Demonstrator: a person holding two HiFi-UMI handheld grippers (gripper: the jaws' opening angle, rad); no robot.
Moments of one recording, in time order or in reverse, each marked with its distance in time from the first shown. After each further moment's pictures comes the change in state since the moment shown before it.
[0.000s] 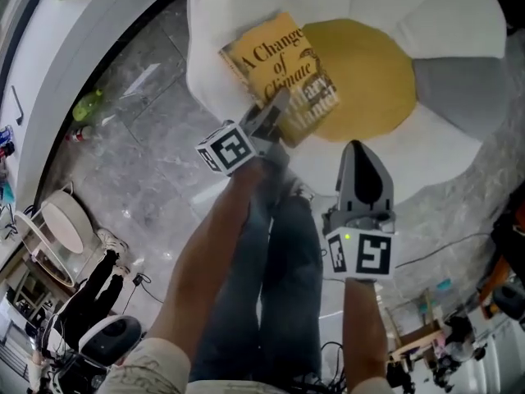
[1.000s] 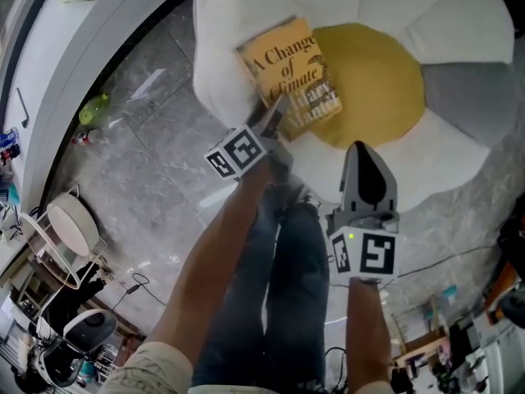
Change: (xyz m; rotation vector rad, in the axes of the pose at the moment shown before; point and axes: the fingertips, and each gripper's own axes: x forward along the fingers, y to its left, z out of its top) left arm -0.009 0.061 0.002 0.036 -0.027 0.246; right arm 0.019 0.003 -0.011 0.008 0.006 0.006
